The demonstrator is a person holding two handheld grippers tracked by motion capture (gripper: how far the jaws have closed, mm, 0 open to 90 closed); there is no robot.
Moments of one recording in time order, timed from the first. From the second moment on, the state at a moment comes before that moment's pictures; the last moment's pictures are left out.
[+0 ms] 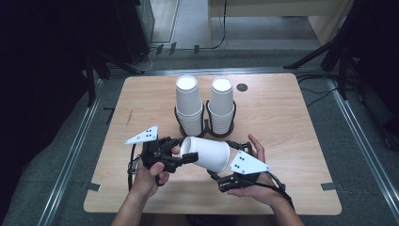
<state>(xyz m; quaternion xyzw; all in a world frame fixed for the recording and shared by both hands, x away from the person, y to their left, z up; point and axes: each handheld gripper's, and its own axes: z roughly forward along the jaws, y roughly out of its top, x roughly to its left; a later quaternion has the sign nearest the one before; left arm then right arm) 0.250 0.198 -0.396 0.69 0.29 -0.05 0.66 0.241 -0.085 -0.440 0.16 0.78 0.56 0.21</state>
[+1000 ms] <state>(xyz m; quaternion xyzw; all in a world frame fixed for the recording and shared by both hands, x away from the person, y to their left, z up) 0.248 0.196 -0.397 0.72 0.28 -0.05 0.63 0.232 -0.089 -0.434 0.11 0.79 0.55 0.24</state>
